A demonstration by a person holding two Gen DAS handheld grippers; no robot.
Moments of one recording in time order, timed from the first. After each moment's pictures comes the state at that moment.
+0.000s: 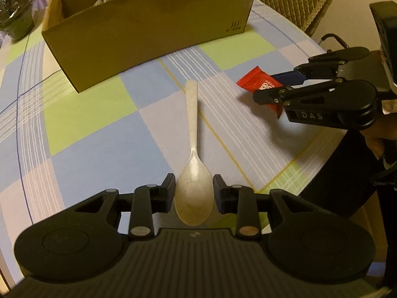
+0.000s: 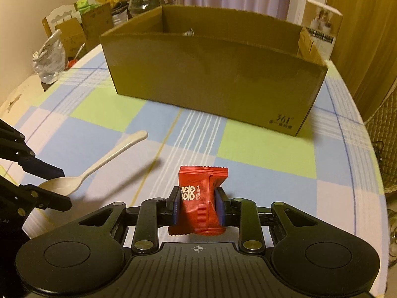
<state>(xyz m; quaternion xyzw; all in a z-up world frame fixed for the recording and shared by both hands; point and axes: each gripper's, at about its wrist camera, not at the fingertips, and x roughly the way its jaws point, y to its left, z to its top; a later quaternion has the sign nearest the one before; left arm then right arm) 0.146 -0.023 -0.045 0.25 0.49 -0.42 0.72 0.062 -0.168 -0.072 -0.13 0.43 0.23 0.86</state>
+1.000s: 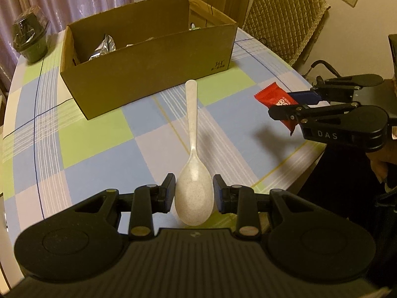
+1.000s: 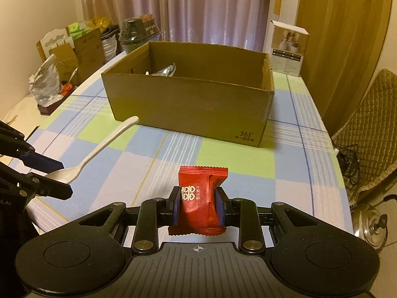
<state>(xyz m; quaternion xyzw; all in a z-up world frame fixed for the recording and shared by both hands) 0.106 -0.023 0.015 0.21 0.45 -0.41 0.76 0.020 -0.202 -0.016 -0.11 0.39 0.21 0.89</state>
